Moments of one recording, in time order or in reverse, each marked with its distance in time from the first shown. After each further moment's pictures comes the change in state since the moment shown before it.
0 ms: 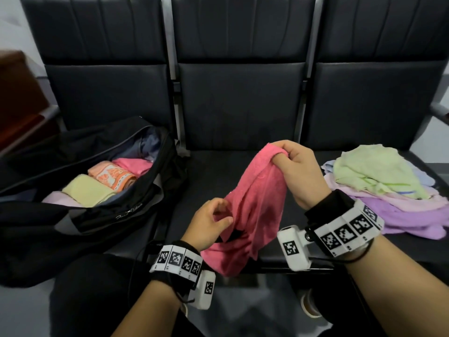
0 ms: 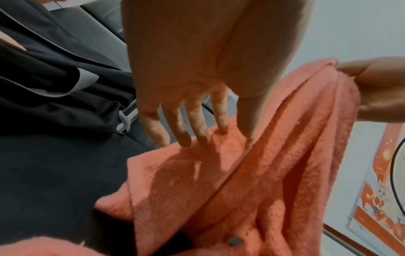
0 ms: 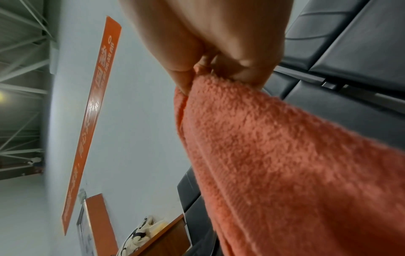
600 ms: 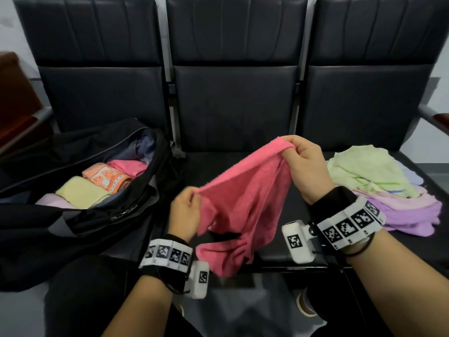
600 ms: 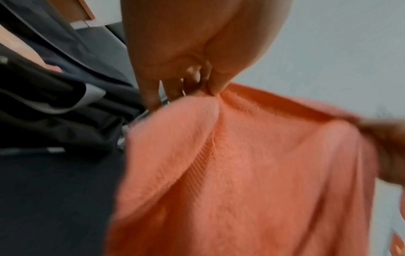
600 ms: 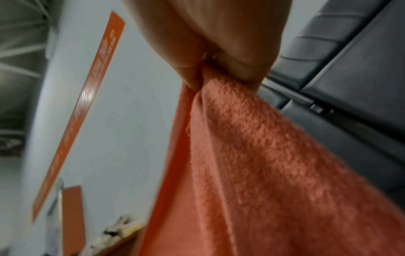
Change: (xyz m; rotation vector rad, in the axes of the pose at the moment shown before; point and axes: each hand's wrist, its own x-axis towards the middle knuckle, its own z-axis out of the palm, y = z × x) left_hand 0.013 0.001 -0.022 0.001 0.406 -0.027; right_hand 0.004 -0.003 -0.023 -0.092 0.081 -0.039
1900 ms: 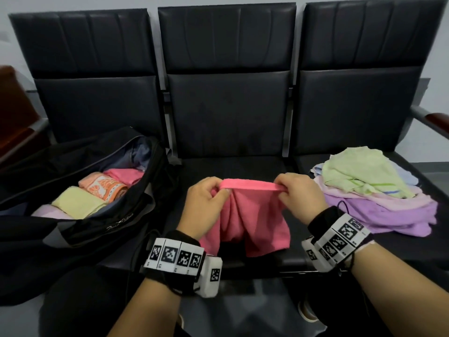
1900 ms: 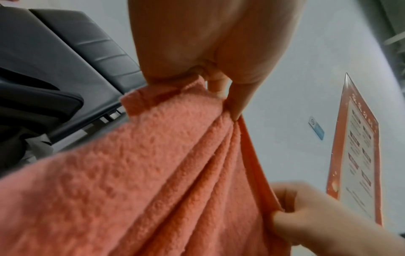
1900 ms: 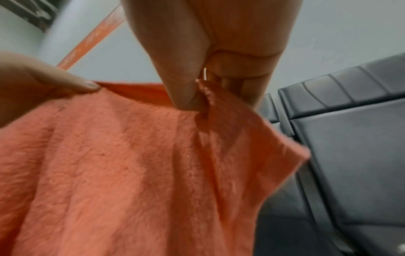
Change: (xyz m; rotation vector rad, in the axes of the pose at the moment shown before) left_hand -0.005 0.083 0.009 -0.069 -0.162 0.190; right_hand -0.022 0.043 -0.027 -0.938 -0.325 -0.052
